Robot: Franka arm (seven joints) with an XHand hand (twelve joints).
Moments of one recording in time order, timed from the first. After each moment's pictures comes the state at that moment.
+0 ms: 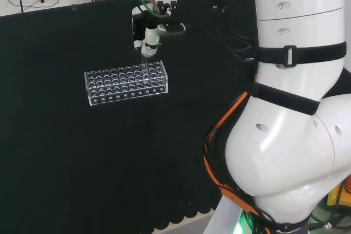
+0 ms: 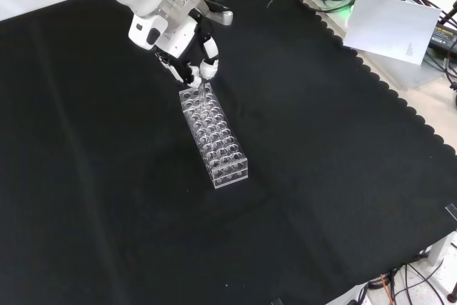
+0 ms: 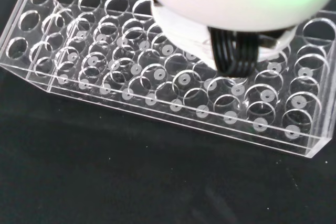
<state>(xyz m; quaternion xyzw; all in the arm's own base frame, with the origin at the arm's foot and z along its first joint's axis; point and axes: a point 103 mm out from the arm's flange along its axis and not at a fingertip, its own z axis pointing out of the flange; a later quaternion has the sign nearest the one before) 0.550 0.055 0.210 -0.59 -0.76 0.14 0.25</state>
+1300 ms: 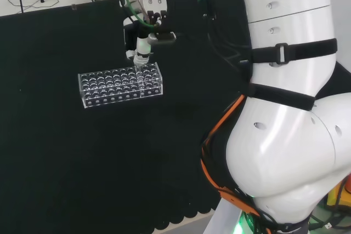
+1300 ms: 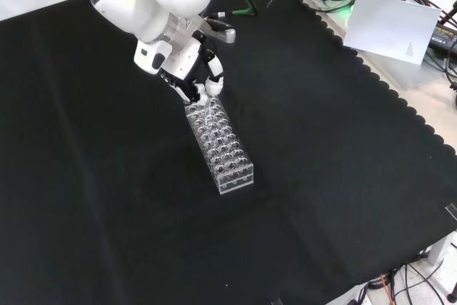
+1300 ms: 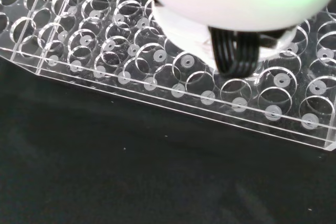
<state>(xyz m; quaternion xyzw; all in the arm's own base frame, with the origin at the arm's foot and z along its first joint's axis) 0.555 0.085 0.178 -0.57 -0.76 0.16 0.27</state>
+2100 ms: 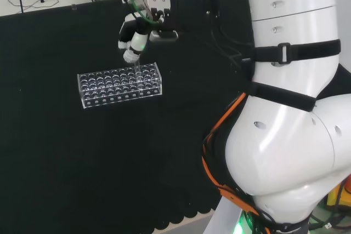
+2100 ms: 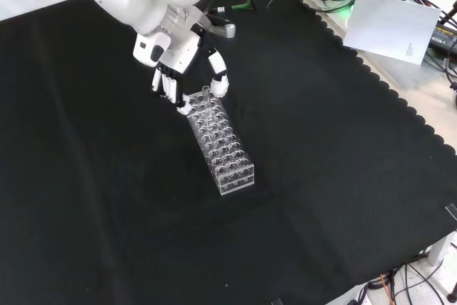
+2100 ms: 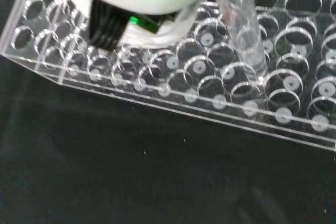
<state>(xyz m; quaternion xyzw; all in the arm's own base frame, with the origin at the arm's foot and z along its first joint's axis) 0.554 0.079 0.192 -0.57 -0.76 0.13 0.28</state>
